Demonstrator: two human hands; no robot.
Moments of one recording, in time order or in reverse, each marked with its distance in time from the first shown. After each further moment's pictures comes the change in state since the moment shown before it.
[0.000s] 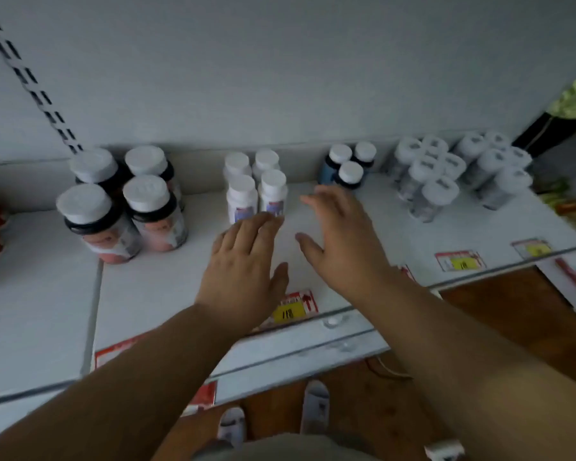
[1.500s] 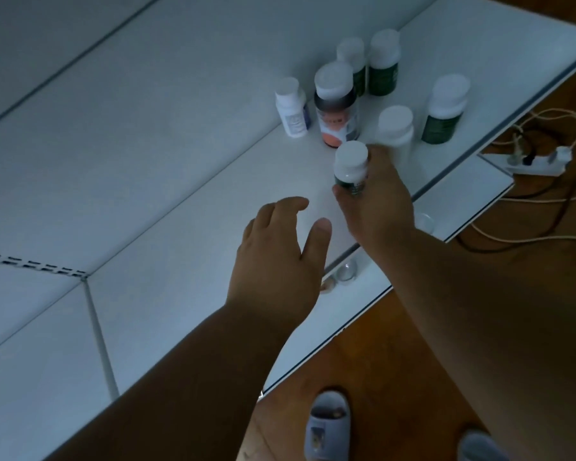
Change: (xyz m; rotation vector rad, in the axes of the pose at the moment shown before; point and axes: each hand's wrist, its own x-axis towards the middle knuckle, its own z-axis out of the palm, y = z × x) left_hand -0.138 -0.007 0.382 -0.181 -0.501 -0.147; right_hand -0.228 0.240 0.390 0.406 0.247 0.909
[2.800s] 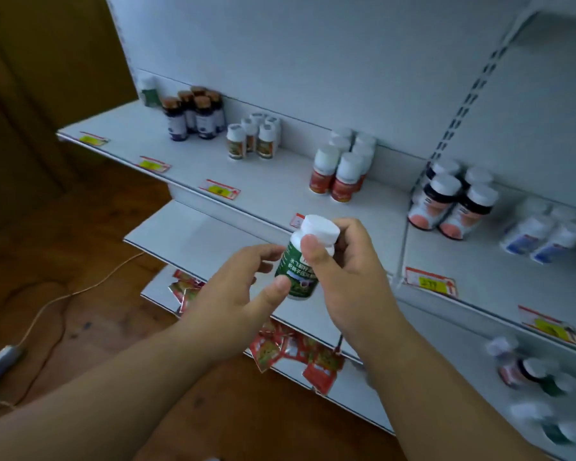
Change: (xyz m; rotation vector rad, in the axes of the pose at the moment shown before) left_hand -0.518 -0.045 -0.460 -0.448 0.665 -0.425; right_hand -0.472 -0.553 -0.128 0.462 -1.123 -0.564
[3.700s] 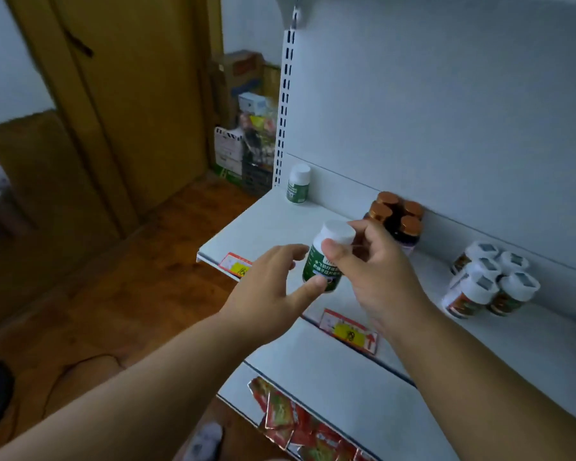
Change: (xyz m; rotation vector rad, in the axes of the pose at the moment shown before) left_hand 0.273 -0.276 -0.361 0.157 0.034 -0.048; right_hand 0.385 -0.002 0.381 -0.146 -0.042 0.045
